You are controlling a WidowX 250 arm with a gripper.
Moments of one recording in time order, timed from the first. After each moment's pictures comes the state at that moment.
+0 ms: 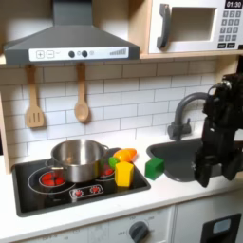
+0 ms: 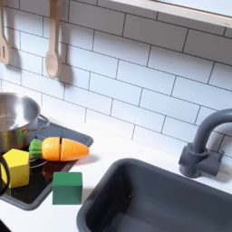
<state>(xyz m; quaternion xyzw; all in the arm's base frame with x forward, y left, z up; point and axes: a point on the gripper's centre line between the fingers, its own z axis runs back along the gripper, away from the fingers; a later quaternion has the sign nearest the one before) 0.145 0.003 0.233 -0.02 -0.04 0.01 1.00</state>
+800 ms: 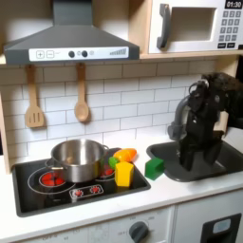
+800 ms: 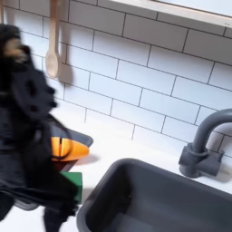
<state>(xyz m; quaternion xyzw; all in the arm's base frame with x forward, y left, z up) 0.215 -0.019 0.218 -0.03 -0.07 0.03 1.00</state>
